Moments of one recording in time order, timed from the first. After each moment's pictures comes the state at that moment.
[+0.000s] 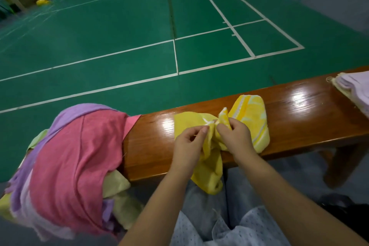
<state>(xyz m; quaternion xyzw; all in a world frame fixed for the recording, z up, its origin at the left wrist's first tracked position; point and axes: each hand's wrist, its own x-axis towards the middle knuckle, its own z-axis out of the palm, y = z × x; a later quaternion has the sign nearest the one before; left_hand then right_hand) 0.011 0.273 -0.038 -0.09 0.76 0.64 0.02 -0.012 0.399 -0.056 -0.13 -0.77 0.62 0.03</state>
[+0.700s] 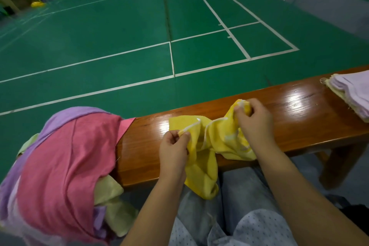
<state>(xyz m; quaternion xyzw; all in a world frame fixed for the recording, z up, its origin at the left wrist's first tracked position) 0.015 0.272 -0.035 -0.21 0.65 0.73 -0.03 -0.029 0.450 -0.035 -0.13 -0.85 0.49 0.18</state>
